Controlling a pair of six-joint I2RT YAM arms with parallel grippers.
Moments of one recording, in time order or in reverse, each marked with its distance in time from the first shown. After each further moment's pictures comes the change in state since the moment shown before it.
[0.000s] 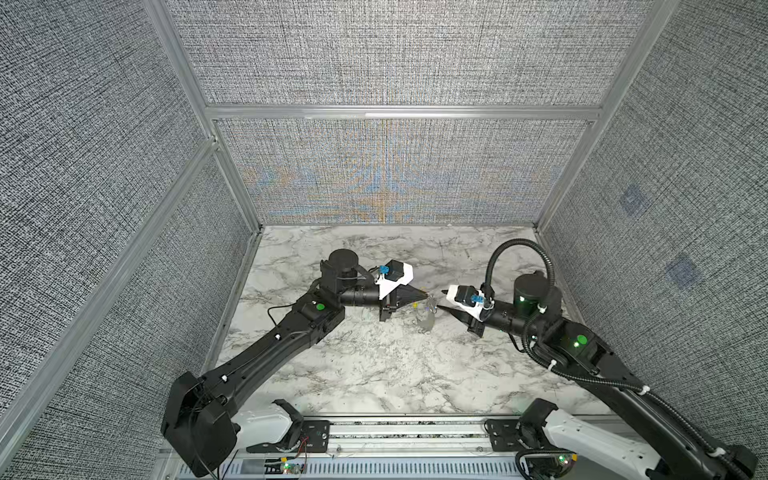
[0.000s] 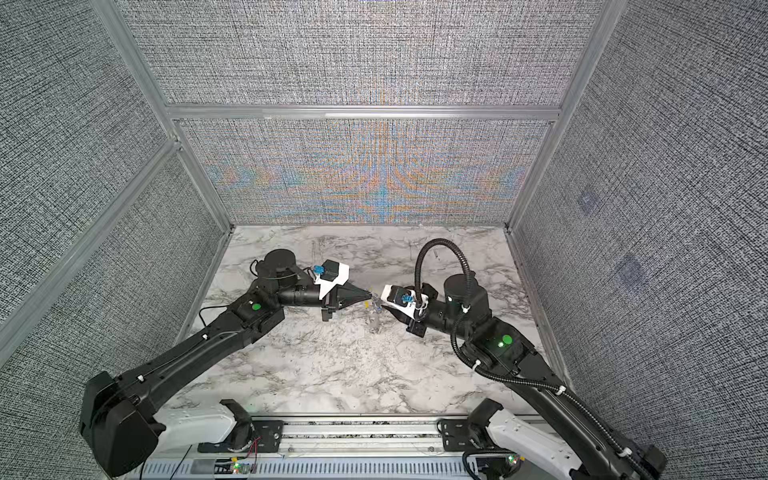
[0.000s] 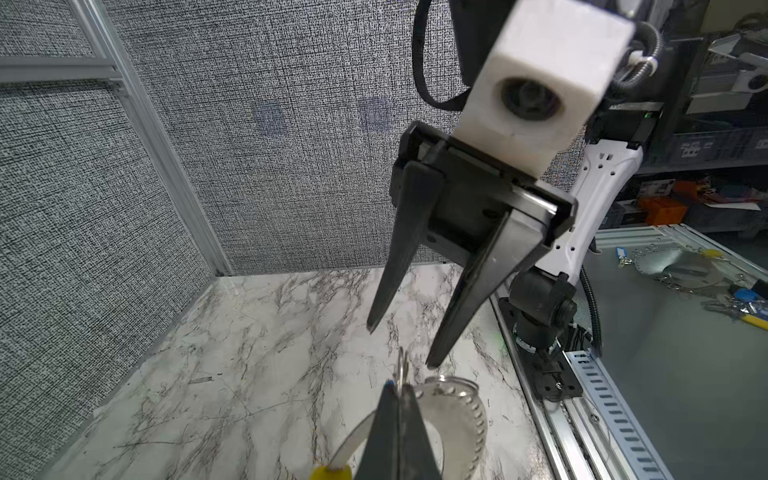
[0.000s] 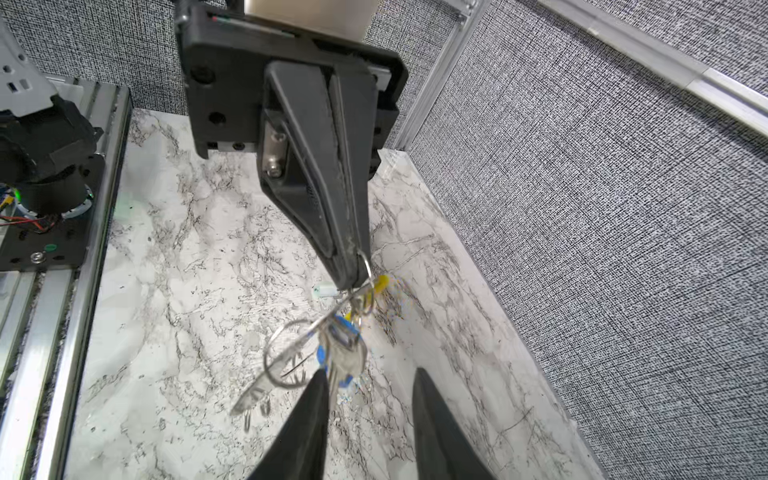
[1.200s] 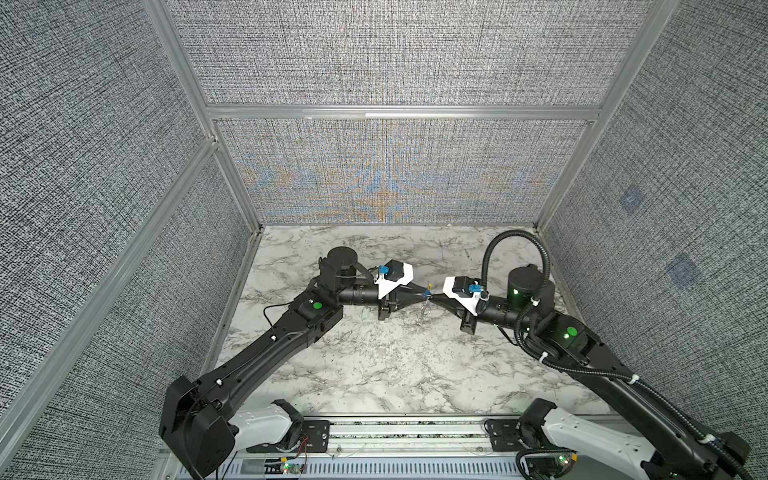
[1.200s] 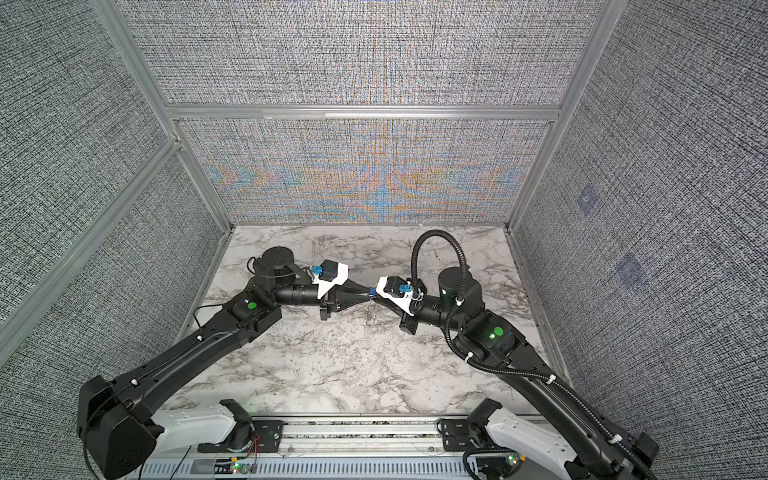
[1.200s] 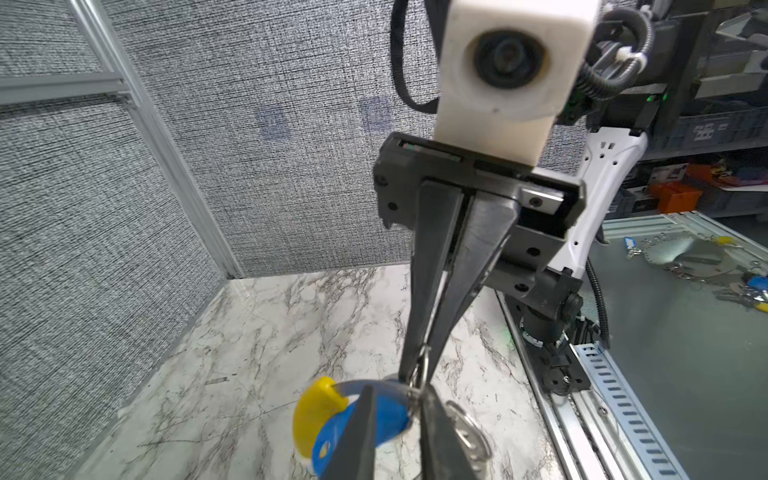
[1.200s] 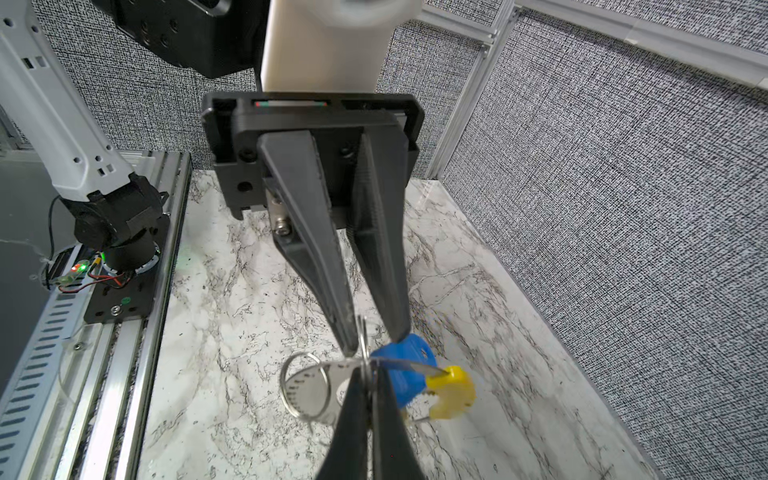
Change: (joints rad) left arm 0.000 -0.014 0.065 -0.136 -0.047 0.109; right arm -0.001 0.067 0.036 0.061 -0.122 0.126
